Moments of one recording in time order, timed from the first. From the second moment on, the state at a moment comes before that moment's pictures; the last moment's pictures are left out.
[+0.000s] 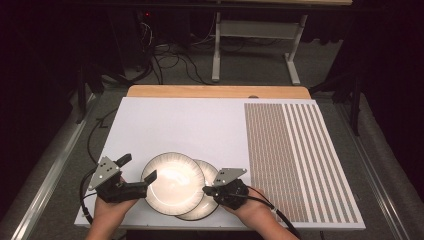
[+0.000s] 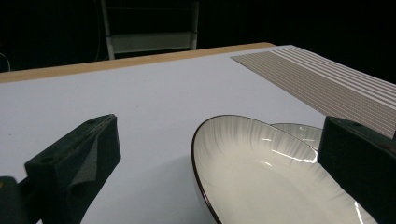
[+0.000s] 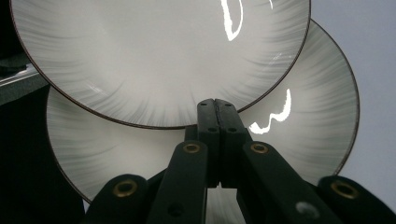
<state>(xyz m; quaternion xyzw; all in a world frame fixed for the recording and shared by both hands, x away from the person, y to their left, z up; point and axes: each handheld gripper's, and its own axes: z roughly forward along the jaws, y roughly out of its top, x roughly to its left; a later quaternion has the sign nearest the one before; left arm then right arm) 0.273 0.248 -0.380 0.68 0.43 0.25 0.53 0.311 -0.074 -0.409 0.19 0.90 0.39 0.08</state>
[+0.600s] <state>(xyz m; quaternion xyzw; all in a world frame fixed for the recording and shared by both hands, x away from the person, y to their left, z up) 0.288 0.233 -0.398 0.75 0.49 0.05 0.44 0.310 -0.067 -0.409 0.18 0.90 0.39 0.08</state>
